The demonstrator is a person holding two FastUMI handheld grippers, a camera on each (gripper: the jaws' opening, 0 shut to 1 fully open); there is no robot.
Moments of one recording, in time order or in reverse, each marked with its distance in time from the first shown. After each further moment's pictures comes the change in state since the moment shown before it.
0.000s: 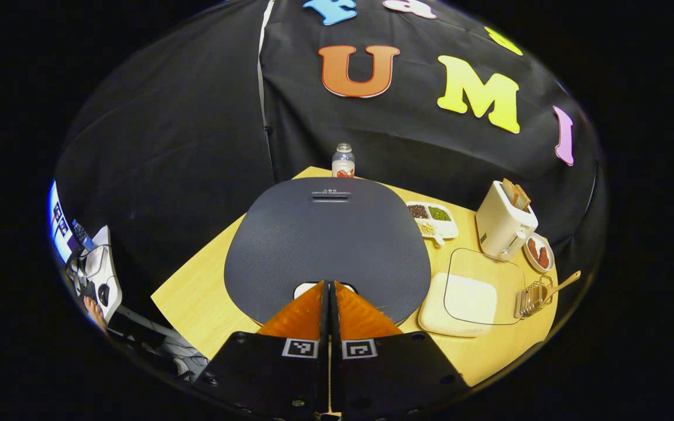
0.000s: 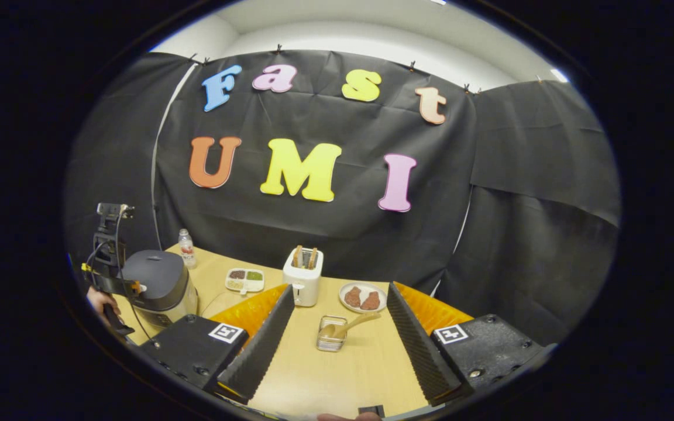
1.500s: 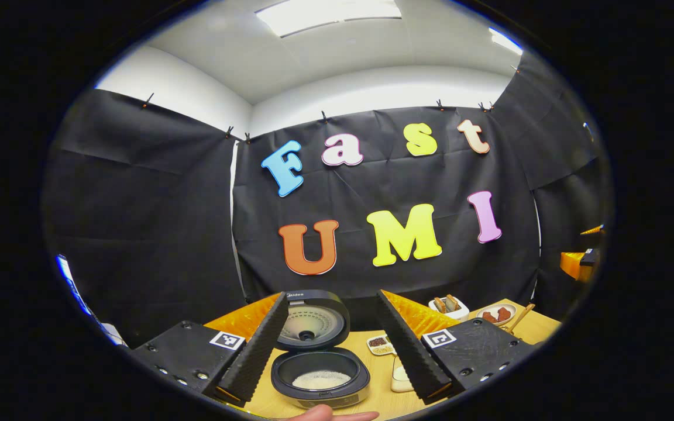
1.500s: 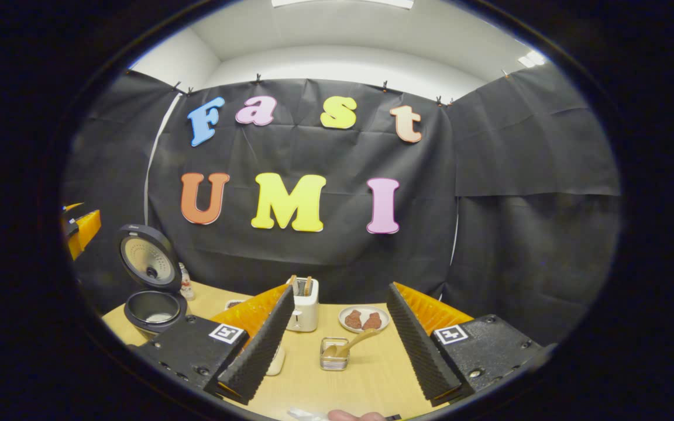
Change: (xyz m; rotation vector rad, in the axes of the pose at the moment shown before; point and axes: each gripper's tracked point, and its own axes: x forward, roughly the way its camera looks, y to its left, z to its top) left arm -0.244 -0.032 0.147 0.189 -0.834 -0.157; right arm -0.002 -0.019 0.002 0.108 -0.184 -0.037
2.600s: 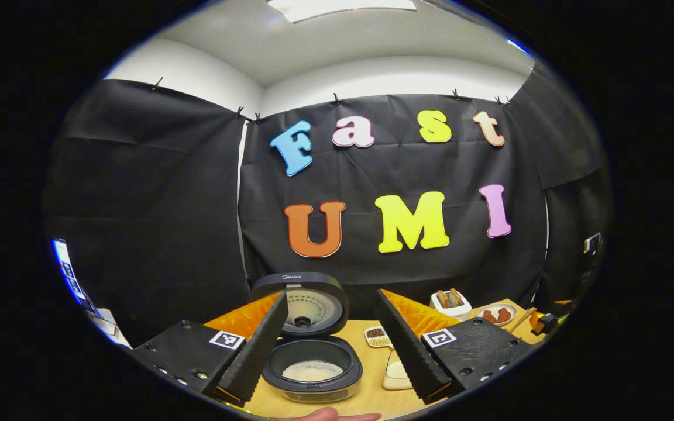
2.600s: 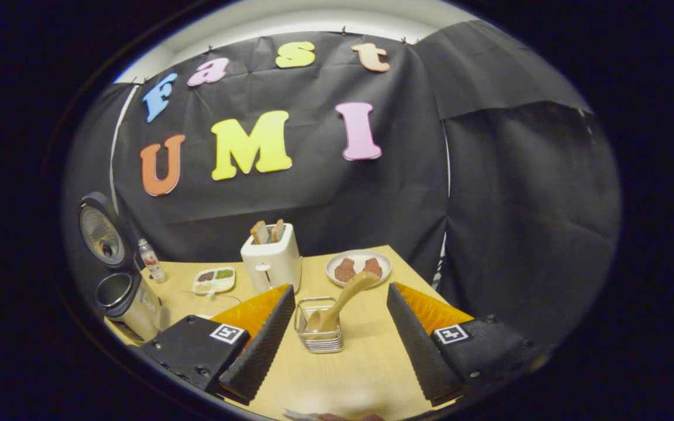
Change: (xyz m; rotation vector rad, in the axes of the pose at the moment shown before) left arm 0.021 -0.006 -0.023 -0.054 0.080 0.054; right arm 0.134 -0.040 -0.202 0.203 0.258 -0.071
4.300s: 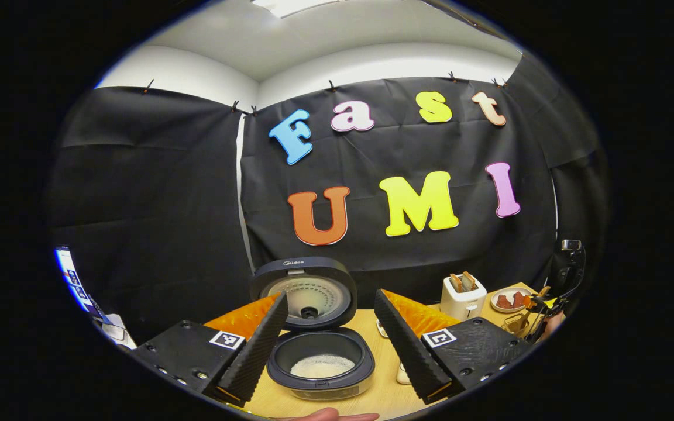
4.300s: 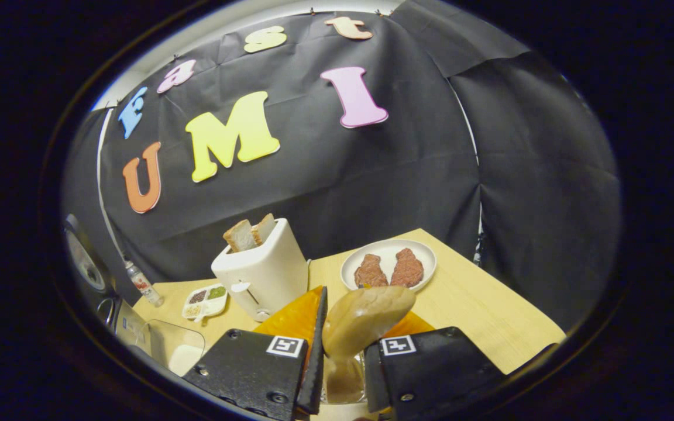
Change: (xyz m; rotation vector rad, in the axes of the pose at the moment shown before) left arm 0.014 0.002 -0.035 0.060 0.061 0.033; right arm 0.151 0.028 -0.006 0.098 -0.017 0.102
